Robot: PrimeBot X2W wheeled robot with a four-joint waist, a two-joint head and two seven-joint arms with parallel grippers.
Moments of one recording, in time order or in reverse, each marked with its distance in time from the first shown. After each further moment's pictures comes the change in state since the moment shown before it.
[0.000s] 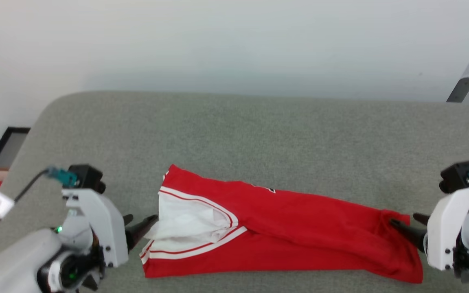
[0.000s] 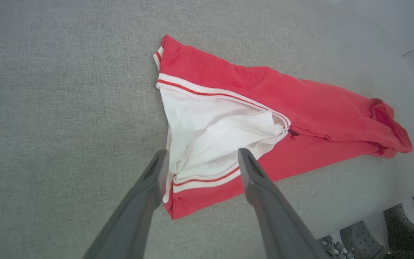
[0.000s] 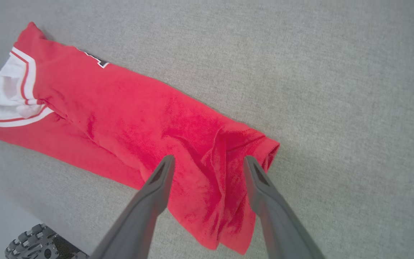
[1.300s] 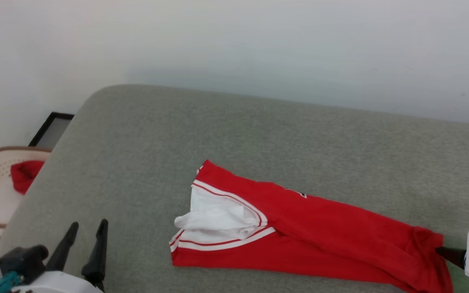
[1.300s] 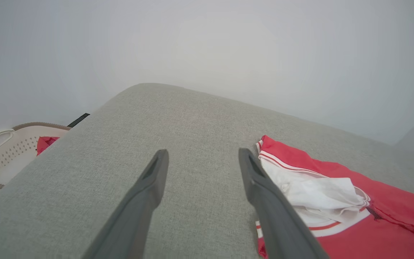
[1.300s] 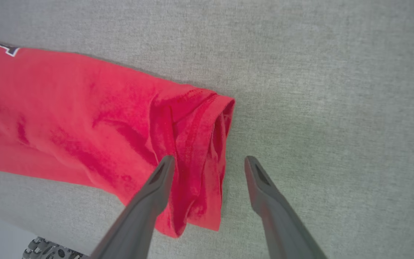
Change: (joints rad) left arm 0.624 -0.254 0.652 -0.007 0.599 -0.058 -0.602; right arm 0.063 0.132 -0.364 0.110 -0.207 0.000 0.239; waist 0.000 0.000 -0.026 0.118
